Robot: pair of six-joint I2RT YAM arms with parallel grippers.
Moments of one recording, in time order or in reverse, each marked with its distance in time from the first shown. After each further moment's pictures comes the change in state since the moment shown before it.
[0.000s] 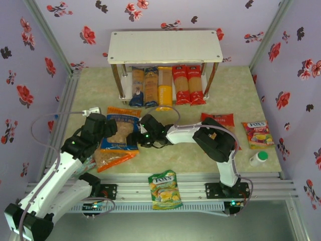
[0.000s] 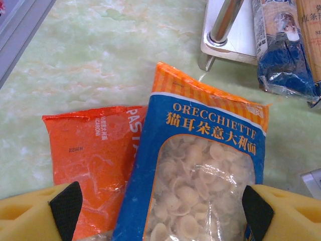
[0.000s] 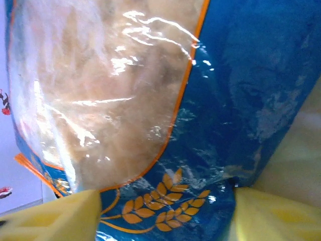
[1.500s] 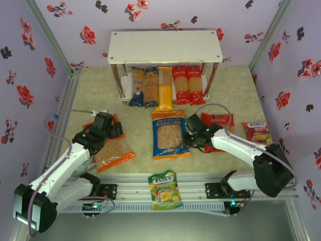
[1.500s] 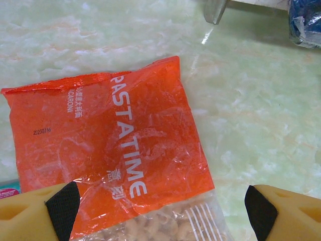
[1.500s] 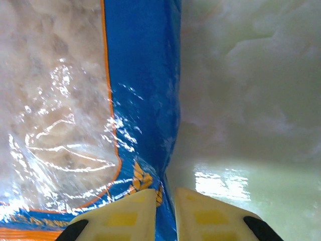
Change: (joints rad) left arm 0.012 0.163 -0.063 0.086 0.061 0.000; right arm -0.314 -0.695 -0.393 -0.717 0.419 -0.272
